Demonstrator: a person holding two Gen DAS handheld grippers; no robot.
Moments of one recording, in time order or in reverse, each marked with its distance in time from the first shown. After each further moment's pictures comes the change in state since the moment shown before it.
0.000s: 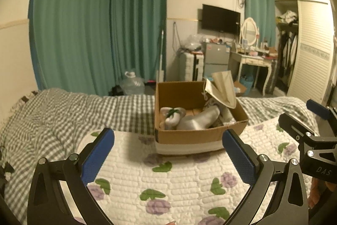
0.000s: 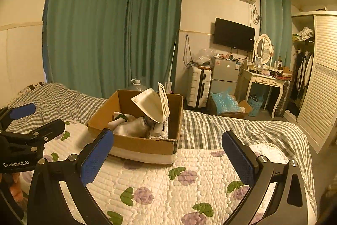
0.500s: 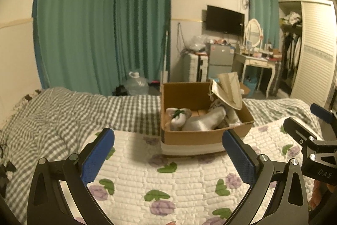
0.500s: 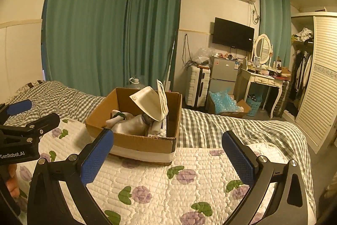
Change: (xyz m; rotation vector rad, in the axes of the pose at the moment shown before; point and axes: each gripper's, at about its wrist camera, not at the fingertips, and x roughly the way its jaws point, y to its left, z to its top) left arm 0.002 0.008 -0.001 -0.011 -0.006 0.025; right arm 0.001 0.000 -0.002 -0.005 0.007 -0.008
